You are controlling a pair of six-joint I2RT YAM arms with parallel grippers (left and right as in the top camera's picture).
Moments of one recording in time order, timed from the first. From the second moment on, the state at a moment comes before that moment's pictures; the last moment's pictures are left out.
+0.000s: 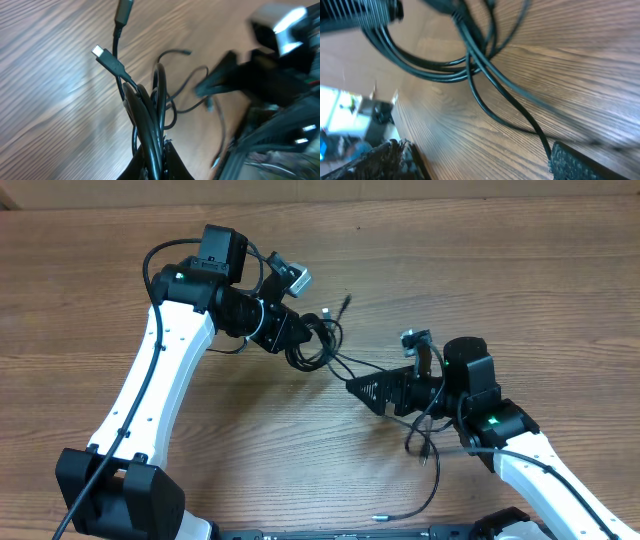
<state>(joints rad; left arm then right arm) -0.22 1.69 1.55 -1.13 0.75 0.32 0.35 1.17 0.60 -0.08 -0.71 0.46</state>
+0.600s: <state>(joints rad) -0.22 1.69 1.55 -1.15 1.17 0.35 0.43 1.18 0.60 -0.02 -0.62 0.30</state>
